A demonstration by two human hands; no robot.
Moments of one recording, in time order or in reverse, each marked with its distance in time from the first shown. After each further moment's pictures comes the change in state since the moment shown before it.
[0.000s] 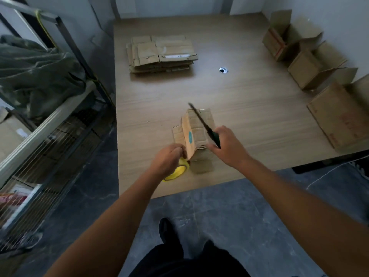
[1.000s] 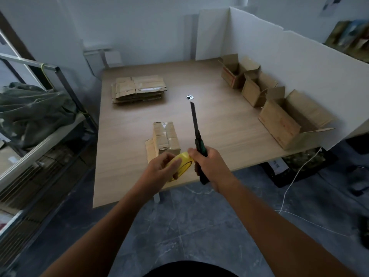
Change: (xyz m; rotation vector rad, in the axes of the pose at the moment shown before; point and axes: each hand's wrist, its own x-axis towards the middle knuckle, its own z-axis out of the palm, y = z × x) left_hand -0.146 0.097 0.110 -0.188 0.053 0.248; right_hand -0.175 -0.038 -0.098 0.916 0.079 0.316
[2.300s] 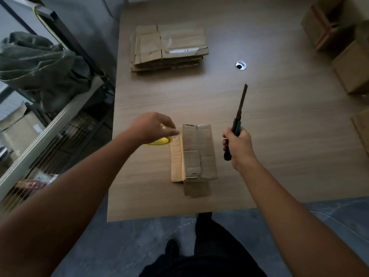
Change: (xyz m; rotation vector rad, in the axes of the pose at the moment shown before) left_hand 0.286 -0.060 -0.180 0.943 -0.125 -0.193; right_hand 0.306 0.061 0.034 0.150 0.226 0.301
